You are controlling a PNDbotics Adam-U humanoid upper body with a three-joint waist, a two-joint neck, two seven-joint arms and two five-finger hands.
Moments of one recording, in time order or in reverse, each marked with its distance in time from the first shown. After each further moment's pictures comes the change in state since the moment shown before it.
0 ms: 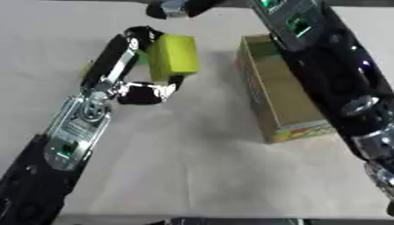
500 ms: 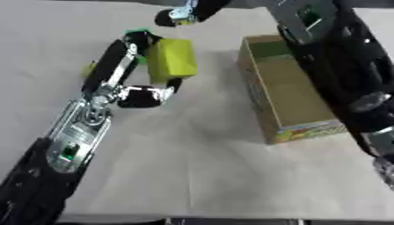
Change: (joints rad) left arm 0.029 0.011 0.016 0.012 -0.016 -0.008 0.041; right arm -0.021 -0.028 0.007 -0.049 0.021 -0.028 0.153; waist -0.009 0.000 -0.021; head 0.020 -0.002
